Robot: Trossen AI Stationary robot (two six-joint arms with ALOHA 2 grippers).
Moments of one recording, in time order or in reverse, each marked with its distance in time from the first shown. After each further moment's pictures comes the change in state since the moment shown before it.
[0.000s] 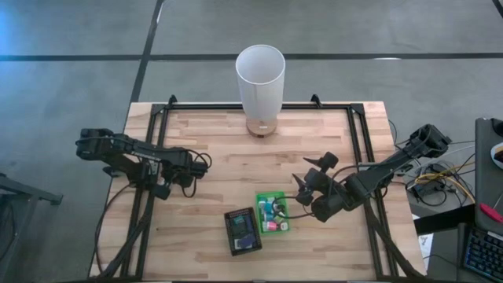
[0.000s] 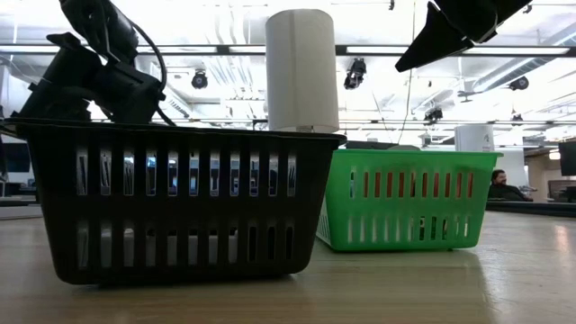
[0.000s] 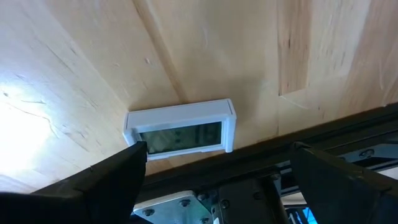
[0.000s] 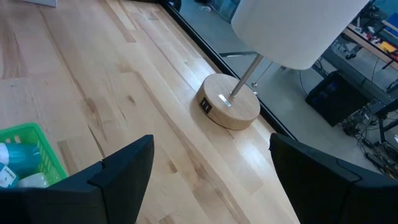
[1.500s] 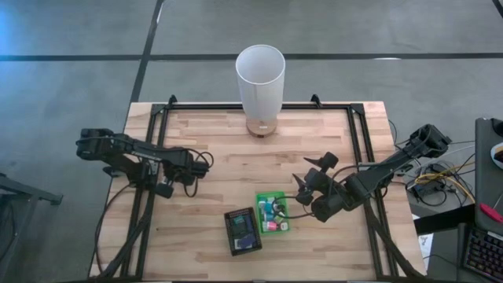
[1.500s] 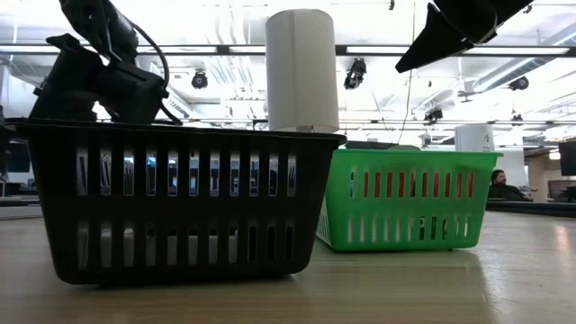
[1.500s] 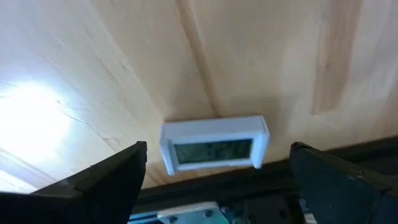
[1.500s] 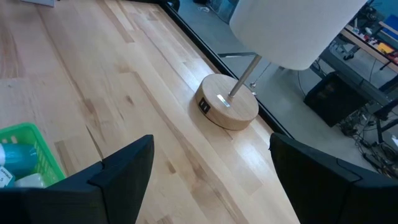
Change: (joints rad) left arm 0.002 0.001 -0.001 0.055 -0.072 -0.027; right arm -0.001 0.000 -0.004 0.000 0.007 0.001
